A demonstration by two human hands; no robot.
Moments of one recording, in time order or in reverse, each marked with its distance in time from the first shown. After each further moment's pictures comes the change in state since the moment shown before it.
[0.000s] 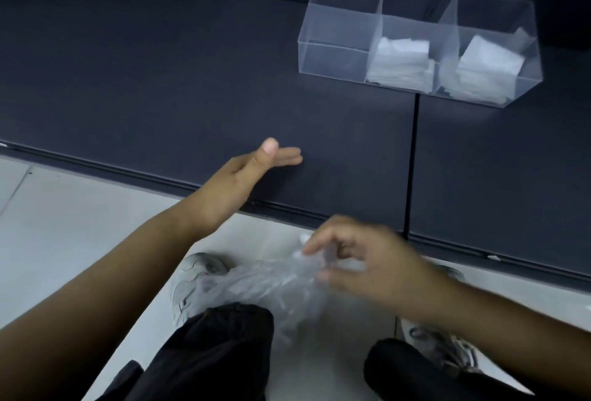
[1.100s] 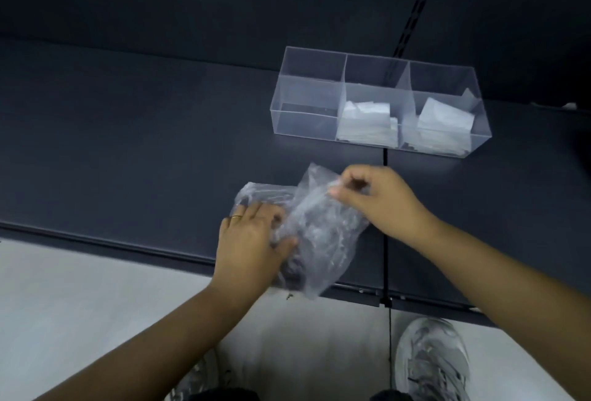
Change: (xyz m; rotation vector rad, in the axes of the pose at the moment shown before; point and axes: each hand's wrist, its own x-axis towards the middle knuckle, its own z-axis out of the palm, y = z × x) left_hand 0.038 -0.001 0.048 0.794 0.430 0.023; right_hand 0.079 0.015 -0.109 -0.288 0.418 -0.067
